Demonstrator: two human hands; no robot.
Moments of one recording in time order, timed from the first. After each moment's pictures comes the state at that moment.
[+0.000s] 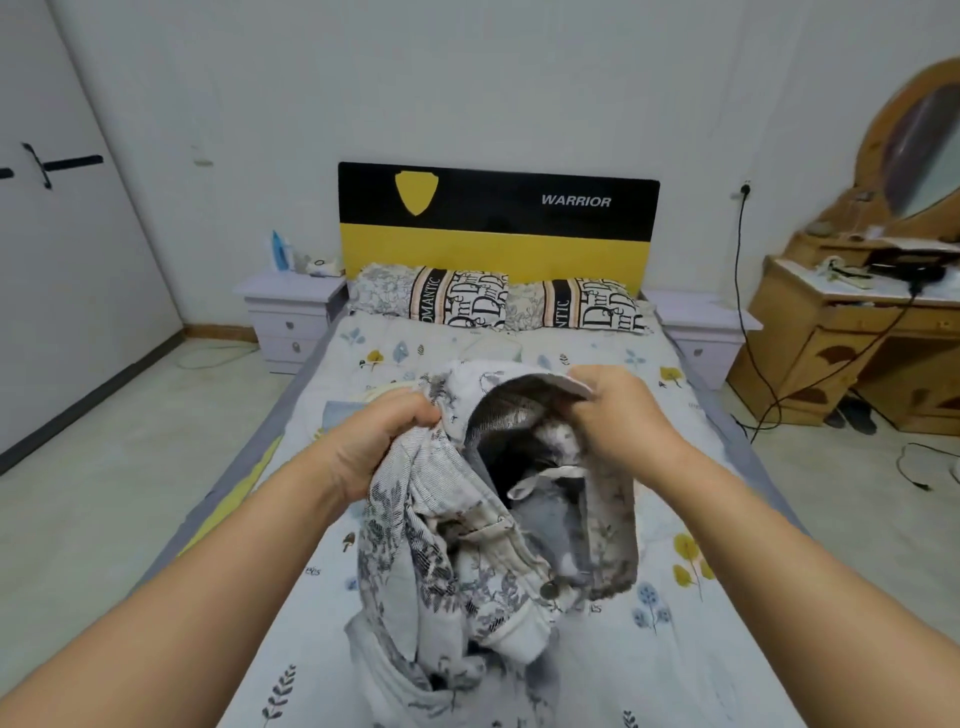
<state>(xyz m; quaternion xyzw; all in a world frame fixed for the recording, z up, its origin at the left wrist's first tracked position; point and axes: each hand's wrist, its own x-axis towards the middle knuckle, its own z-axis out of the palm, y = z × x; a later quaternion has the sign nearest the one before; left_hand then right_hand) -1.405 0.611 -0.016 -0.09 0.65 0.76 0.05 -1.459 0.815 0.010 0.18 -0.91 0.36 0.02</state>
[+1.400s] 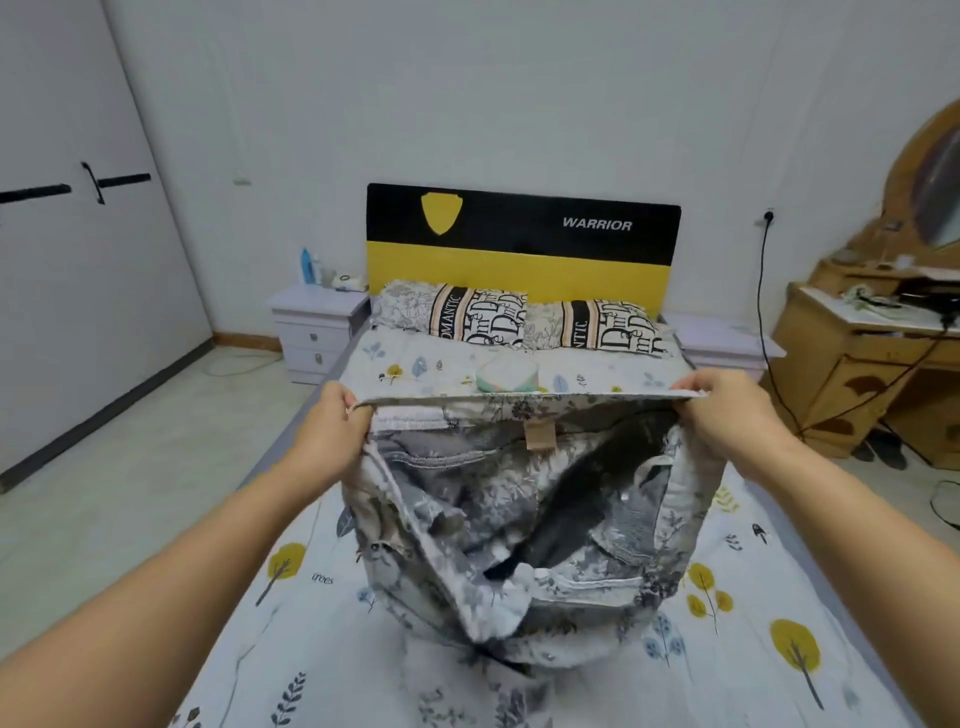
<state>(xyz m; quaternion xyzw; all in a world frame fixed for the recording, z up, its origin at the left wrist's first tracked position) -1.412 0.542 -0.045 -0.21 0.86 0.41 -0.19 -1.497 0.878 0.020 0.04 -0.93 0.34 0.09</state>
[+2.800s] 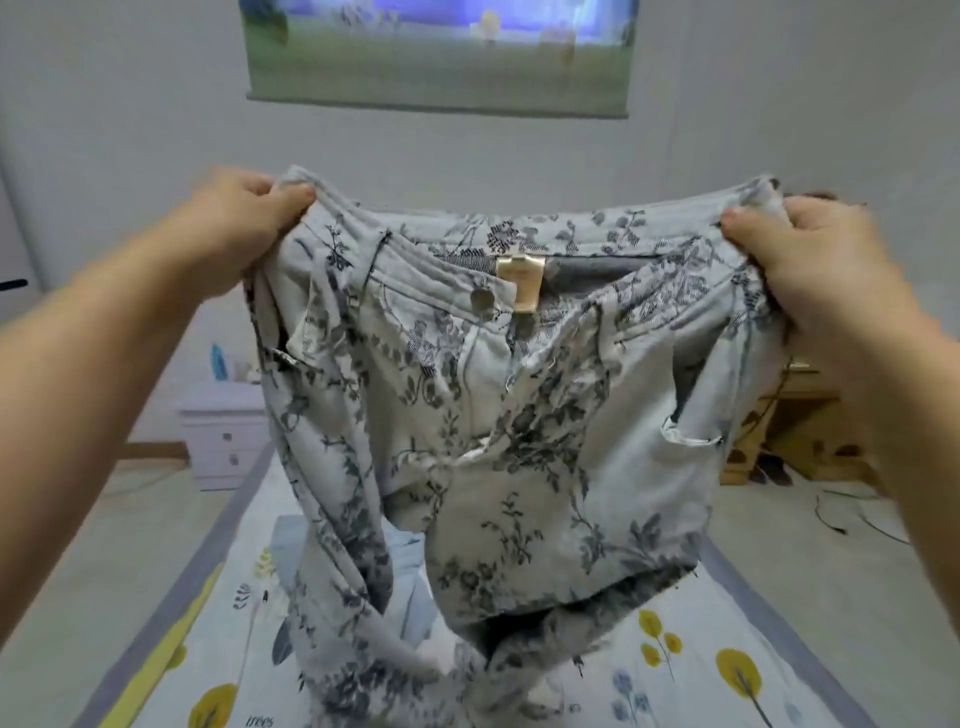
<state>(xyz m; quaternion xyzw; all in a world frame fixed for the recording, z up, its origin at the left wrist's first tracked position) -1.436 0.534 0.219 0.01 0.82 0.46 -0.34 -1.408 0.904 0.203 0.11 -0.75 0.58 0.31</state>
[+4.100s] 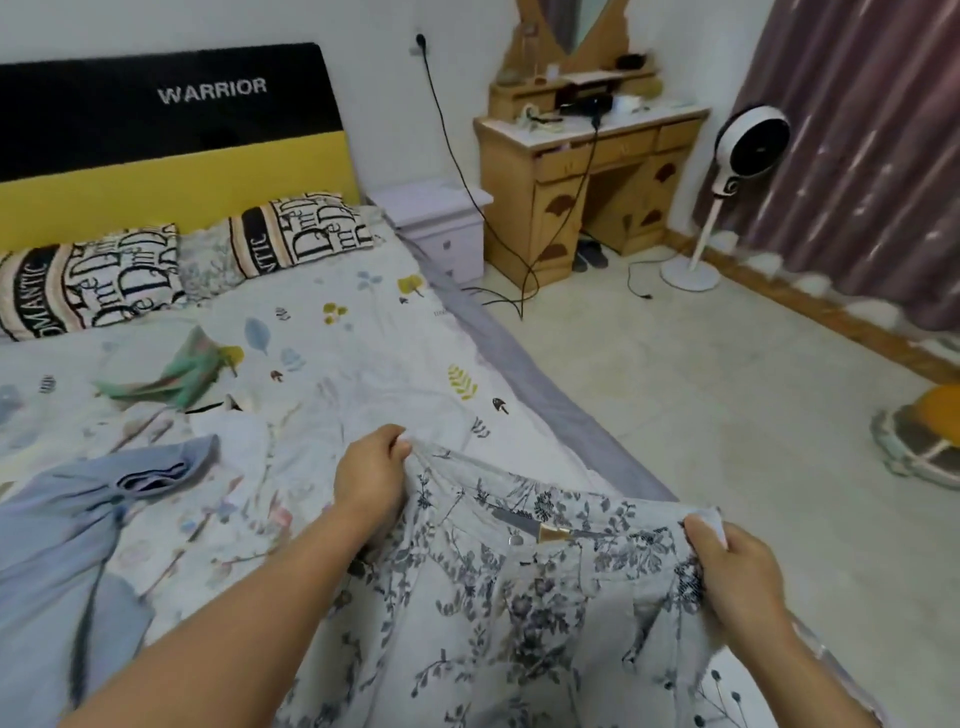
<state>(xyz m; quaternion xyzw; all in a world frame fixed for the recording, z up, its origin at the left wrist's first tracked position) -1.691 0.955 -0.272 0.08 0.94 0.33 -0.01 -1.501 1.233 -0.282 -0.39 -0.78 0.46 0.17</state>
